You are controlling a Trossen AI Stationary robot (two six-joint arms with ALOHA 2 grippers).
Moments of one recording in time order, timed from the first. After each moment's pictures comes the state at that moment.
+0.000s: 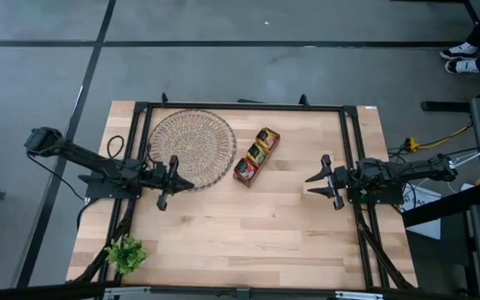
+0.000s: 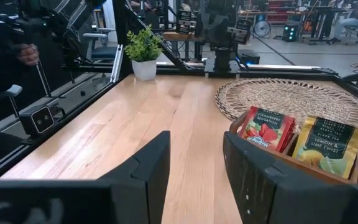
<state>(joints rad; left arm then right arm) -0.25 0.67 0.01 0.67 -0.17 -0.17 0.15 0.10 0.01 0.02 -0.02 0.02</state>
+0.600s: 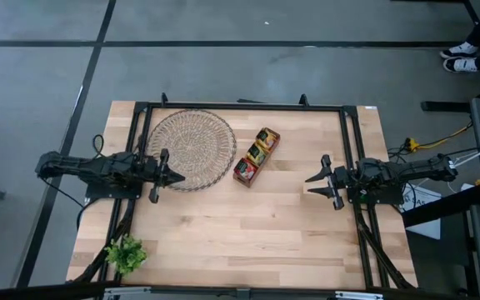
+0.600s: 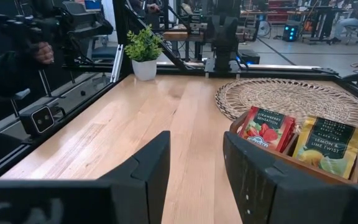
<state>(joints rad) -0.08 0.08 0.01 0.01 -0.01 -0.11 0.15 0.10 0.01 0.02 -0.02 0.02</state>
